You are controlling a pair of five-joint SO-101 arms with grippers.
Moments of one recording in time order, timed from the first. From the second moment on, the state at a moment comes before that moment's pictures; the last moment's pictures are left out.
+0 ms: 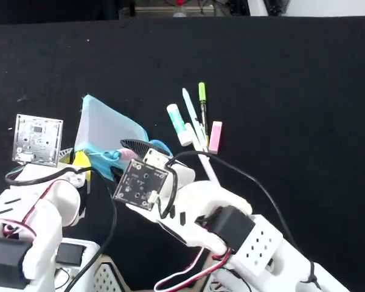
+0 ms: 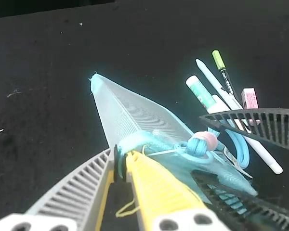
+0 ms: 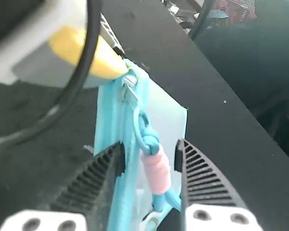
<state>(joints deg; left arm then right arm) 1.0 -73.4 27.6 89.6 -4.2 -51.5 -60.9 53.4 41.7 21.8</state>
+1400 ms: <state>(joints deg) 1.4 -73.1 27.7 89.9 -4.1 -47.9 -61.6 53.5 38.2 22.5</state>
